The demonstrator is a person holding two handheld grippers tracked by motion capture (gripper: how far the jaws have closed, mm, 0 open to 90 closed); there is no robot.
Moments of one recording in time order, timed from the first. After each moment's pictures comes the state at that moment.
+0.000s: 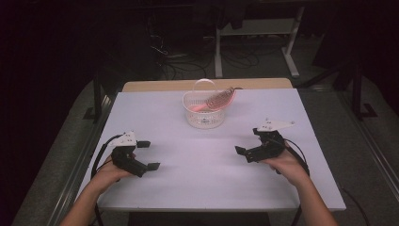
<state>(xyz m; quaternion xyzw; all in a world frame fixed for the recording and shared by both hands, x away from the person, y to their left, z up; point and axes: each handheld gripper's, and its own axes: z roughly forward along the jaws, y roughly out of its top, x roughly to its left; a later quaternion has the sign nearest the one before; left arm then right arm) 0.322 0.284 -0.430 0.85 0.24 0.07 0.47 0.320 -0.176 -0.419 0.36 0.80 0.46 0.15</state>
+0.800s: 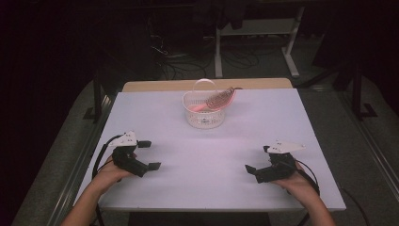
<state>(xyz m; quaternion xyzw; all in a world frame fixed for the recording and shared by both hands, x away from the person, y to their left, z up) 0.322 0.281 -0.432 0.84 0.24 0.06 0.47 0.278 -0.200 -0.451 0.37 0.80 0.44 0.15</state>
